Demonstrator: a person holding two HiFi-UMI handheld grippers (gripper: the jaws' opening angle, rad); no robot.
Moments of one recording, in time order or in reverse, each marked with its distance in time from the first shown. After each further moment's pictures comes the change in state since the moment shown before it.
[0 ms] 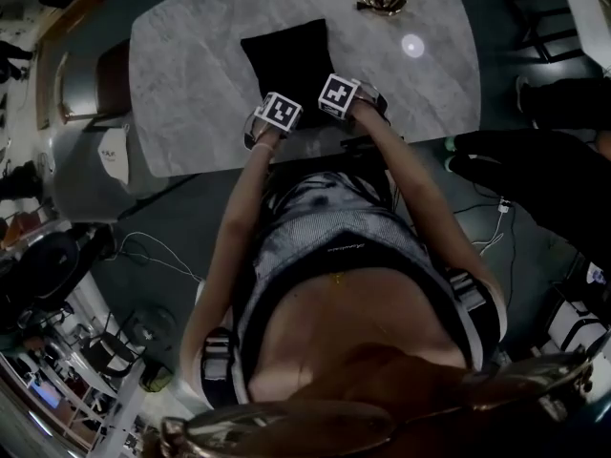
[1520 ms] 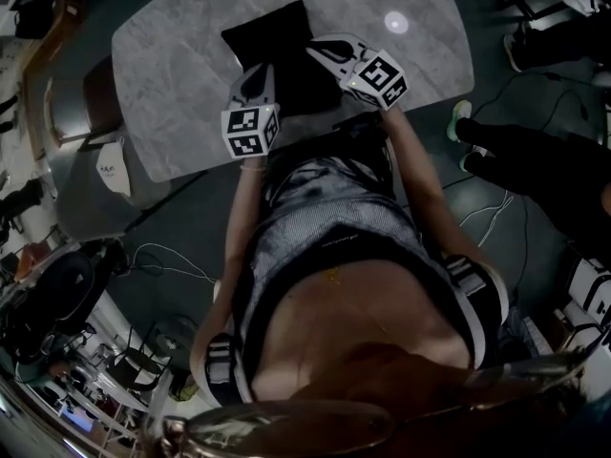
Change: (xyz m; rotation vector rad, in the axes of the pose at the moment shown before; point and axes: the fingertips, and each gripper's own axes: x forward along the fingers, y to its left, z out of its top) left arm -0.205 -0.019 0.095 -0.136 -0.901 0.124; right arm -0.240 0.022 0.074 -0.068 -1.082 -0.311
